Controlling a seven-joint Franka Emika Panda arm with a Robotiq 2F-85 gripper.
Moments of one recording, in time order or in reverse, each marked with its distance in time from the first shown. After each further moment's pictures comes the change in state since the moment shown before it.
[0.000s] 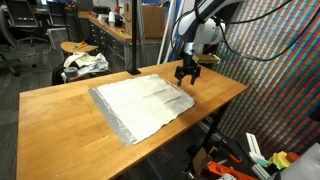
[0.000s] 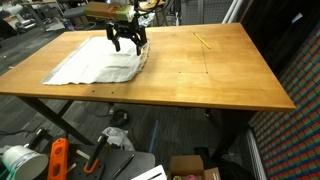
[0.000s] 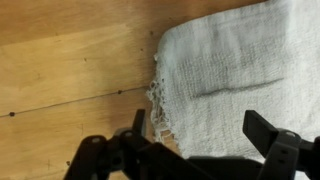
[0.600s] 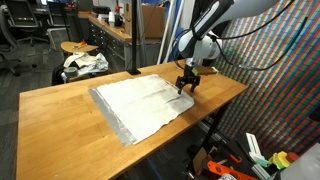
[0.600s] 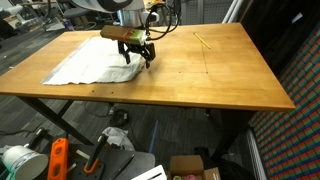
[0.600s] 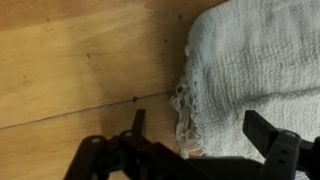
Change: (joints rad) arm -0.045 0.111 0.017 -0.028 0.025 0.173 -0.047
